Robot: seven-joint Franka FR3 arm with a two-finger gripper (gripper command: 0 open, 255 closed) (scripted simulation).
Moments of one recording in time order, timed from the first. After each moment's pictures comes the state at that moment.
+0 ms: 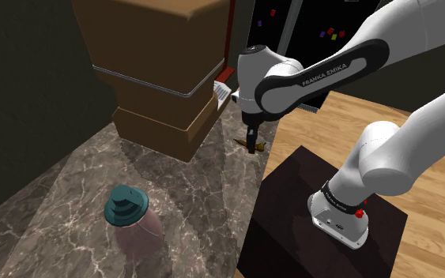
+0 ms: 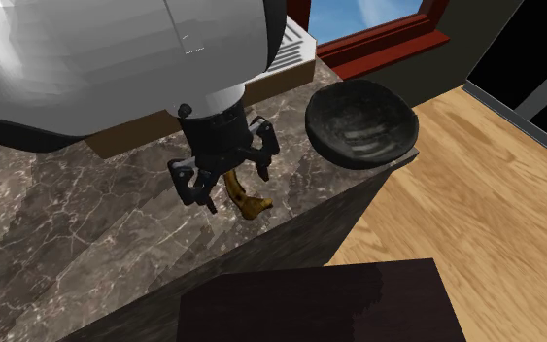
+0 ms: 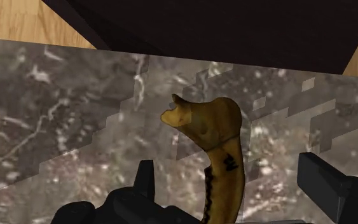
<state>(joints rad) 0.29 -0.30 0.08 -2.61 -0.01 2.09 -0.19</state>
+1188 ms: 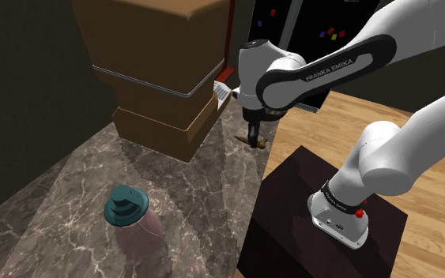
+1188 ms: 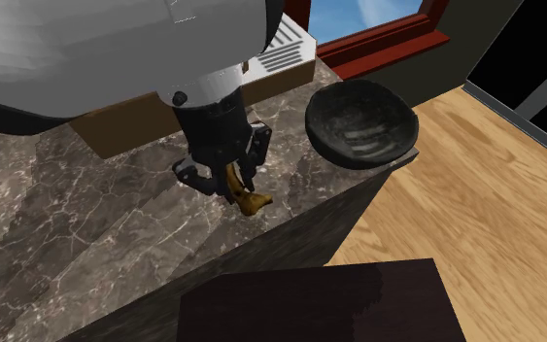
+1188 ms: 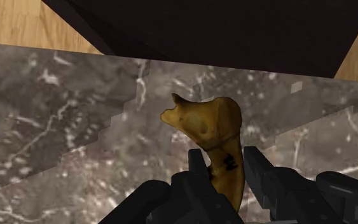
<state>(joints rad) 0.29 -0.33 0.08 -2.60 -0.01 2.05 -0.19</state>
